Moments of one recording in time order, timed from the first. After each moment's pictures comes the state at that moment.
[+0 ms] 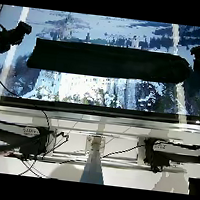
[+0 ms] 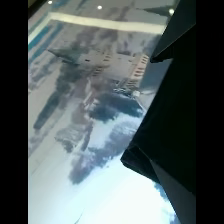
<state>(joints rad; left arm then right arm) 0.40 -1.58 1.29 0.65 -0.51 -1.01 -0.44 -1.46 1.15 -0.91 0.42 1.55</state>
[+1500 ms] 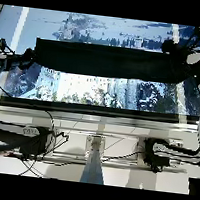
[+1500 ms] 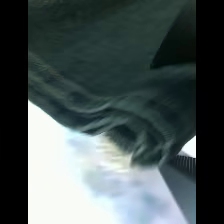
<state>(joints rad) 0.45 -1.63 1.00 0.76 -0.53 -1.25 -0.07 -1.41 1.15 -1.02 0.38 1.27</state>
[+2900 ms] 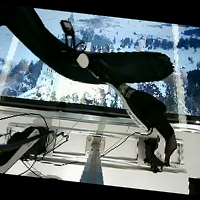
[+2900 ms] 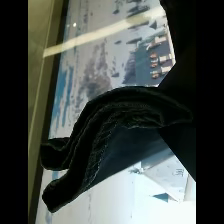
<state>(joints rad) 0.33 -0.91 1.25 0.83 -0.88 -1.08 0.88 -2.04 2.01 -0.93 0.55 1.64</state>
